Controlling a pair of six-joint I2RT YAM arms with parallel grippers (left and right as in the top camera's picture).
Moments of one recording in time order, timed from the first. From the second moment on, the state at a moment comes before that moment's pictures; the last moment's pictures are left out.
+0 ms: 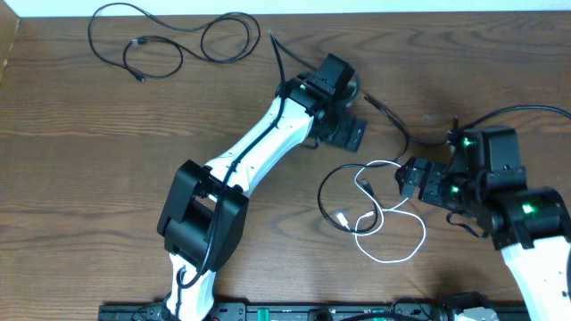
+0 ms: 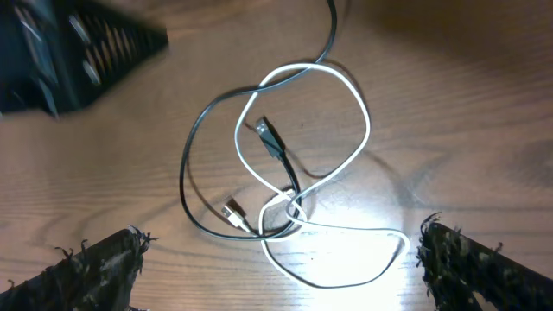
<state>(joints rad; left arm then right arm) -0.61 2.04 1.68 -0.78 0.23 -0.25 0.17 1.06 1.03 -1.06 -0.16 0.49</state>
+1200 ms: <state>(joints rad) -0.67 2.20 1.68 -0.29 0.23 -1.06 0.17 1.12 1.03 -1.02 -0.26 0.52</state>
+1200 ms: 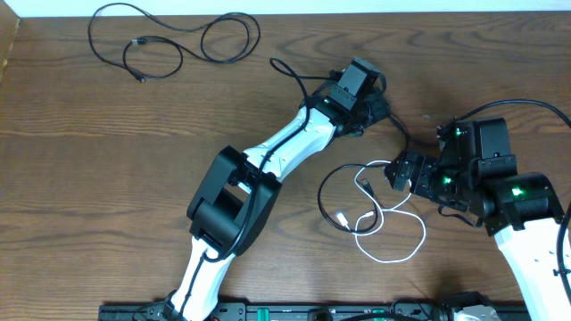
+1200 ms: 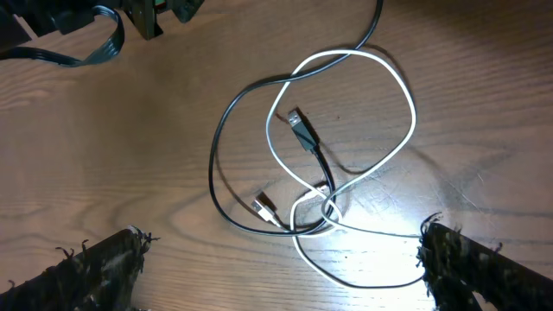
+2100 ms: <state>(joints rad) -0.67 2.20 1.68 -0.33 0.18 -0.97 0.17 1.12 1.03 -1.02 -0.26 0.52</state>
